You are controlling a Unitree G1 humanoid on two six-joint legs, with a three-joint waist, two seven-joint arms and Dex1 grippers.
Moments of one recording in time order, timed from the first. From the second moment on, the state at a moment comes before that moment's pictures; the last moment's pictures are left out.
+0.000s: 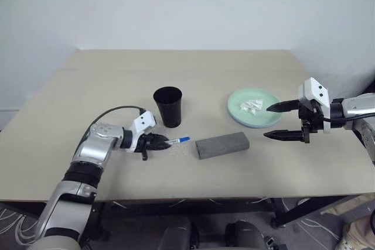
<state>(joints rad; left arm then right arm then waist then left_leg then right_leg) -0.56 0.66 -0.20 0.50 -0.09 0.22 -1.26 -0.55 -0.92 0.06 -0.01 0.37 0.51 1.32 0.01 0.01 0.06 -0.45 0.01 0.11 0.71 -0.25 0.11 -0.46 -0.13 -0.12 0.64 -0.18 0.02</state>
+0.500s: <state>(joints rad) -0.56 0.69 -0.26 0.39 0.00 0.21 -1.29 -0.55 -0.92 0.06 -0.01 0.37 0.51 1.32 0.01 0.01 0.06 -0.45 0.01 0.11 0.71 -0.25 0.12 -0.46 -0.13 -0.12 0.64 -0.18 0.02</state>
